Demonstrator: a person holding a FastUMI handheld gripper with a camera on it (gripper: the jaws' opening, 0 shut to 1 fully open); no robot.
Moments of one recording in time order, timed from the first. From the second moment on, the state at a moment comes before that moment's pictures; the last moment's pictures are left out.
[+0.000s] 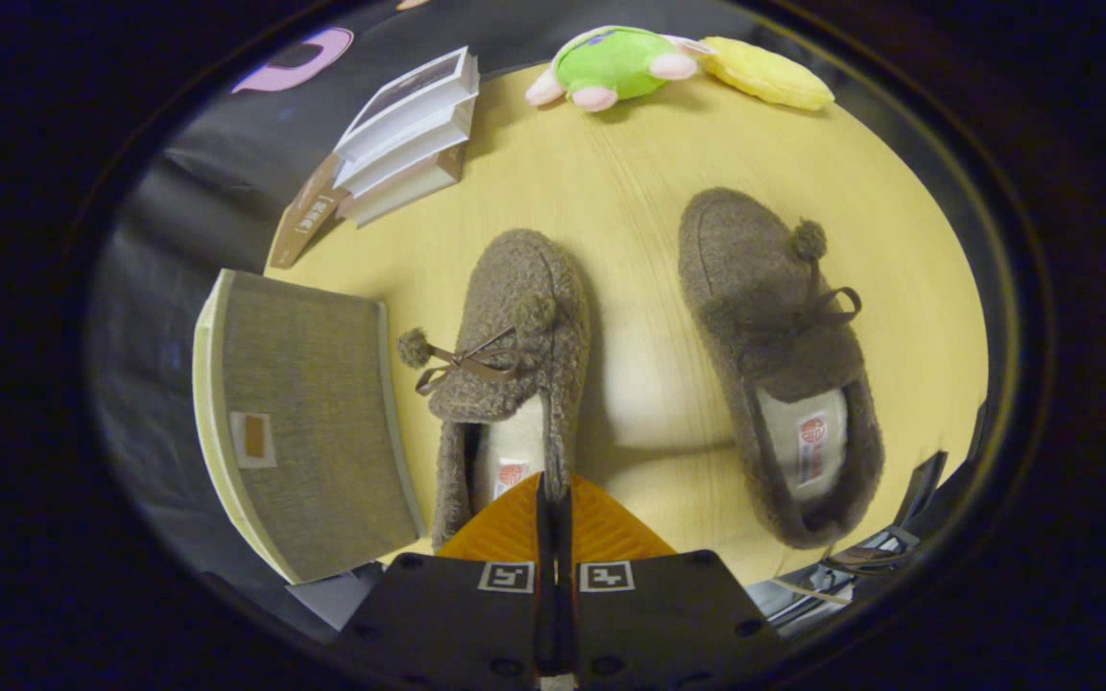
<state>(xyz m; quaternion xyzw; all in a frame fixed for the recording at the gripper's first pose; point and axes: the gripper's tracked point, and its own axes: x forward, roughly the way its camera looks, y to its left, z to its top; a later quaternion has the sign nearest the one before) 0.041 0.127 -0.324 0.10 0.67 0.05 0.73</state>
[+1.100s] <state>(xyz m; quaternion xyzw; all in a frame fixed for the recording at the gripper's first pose) 0.020 0.325 -0.140 0.20 0.63 0.25 0.71</state>
